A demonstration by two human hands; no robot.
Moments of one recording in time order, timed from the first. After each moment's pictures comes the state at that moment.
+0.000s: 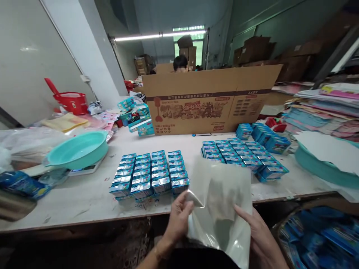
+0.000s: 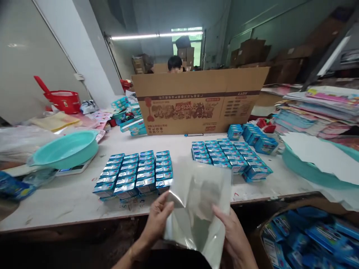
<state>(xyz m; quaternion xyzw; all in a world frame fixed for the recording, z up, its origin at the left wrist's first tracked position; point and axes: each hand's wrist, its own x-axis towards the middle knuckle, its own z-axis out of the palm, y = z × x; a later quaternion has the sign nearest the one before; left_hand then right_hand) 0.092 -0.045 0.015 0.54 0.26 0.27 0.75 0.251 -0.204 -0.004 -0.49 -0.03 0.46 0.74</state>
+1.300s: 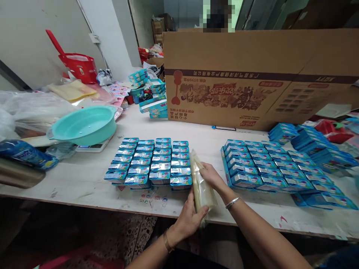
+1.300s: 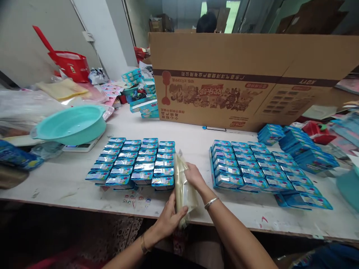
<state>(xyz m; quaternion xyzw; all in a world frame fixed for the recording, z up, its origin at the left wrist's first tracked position) 0.096 0.003 -0.033 0.70 0.30 0.23 0.60 0.282 0.042 0.003 -0.69 -0.42 0.38 0.44</state>
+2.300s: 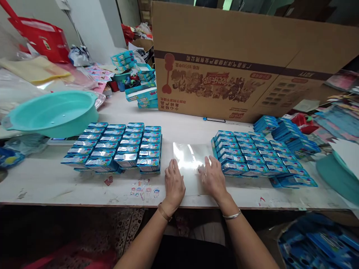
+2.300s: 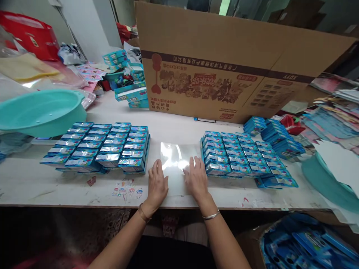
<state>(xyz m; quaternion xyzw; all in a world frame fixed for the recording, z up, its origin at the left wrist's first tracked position) 0.115 0.049 -0.046 0.83 0.43 0.29 0.20 0.282 -0.020 -0.046 -0.81 -0.52 -0.05 0.25</state>
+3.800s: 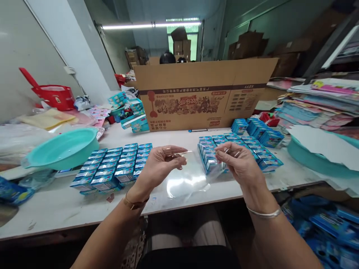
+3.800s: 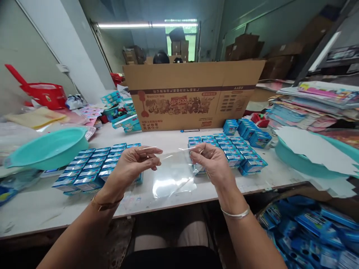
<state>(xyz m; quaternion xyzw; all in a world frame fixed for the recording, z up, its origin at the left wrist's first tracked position) 0.113 0.021 0.190 0.73 0.16 0.27 0.61 0.300 -0.114 0.129 -0.46 -0.37 0.25 0.77</state>
